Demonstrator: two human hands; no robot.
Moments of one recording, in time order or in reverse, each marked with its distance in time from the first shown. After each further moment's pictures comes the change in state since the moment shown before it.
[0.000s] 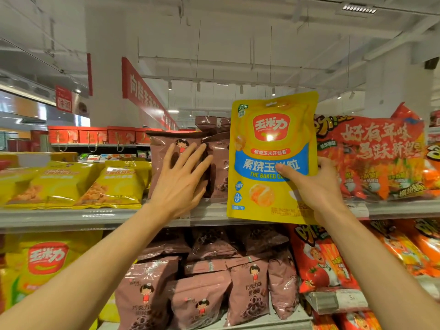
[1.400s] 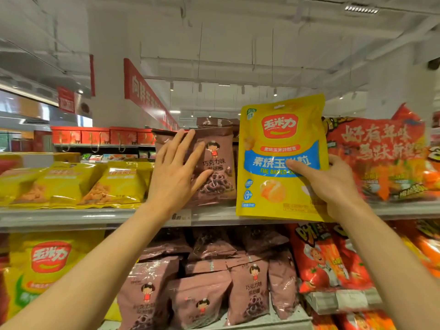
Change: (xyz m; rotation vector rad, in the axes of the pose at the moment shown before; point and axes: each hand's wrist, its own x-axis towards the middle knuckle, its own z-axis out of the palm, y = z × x) left_hand 0.005 0.000 -0.019 -0.025 0.161 -0.172; right_hand 0.006 -0.015 -0.019 0.005 -0.020 0.064
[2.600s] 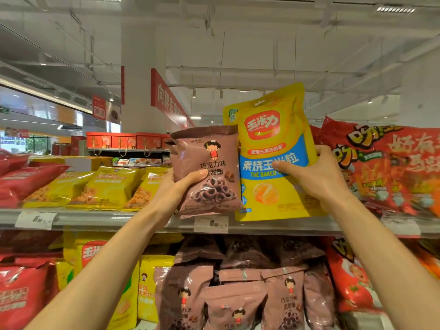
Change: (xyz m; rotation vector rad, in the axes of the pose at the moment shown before) left_hand -0.025 -0.054 -0.061 -1.412 -0.319 -0.927; right_hand -0.011 -0.034 0.086 -0.098 -0.142 -0.120
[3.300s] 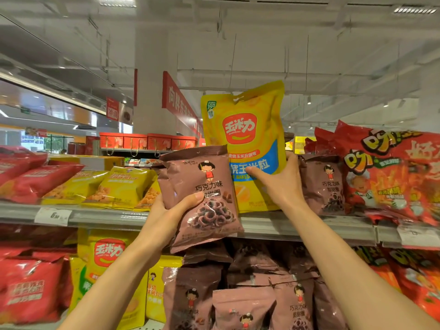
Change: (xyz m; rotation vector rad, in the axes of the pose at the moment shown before) left_hand -0.060 -0.003 -0.009 -0.024 0.148 -0.025; right_hand 0.011 0.017 0.086 0.078 -0.026 -0.100
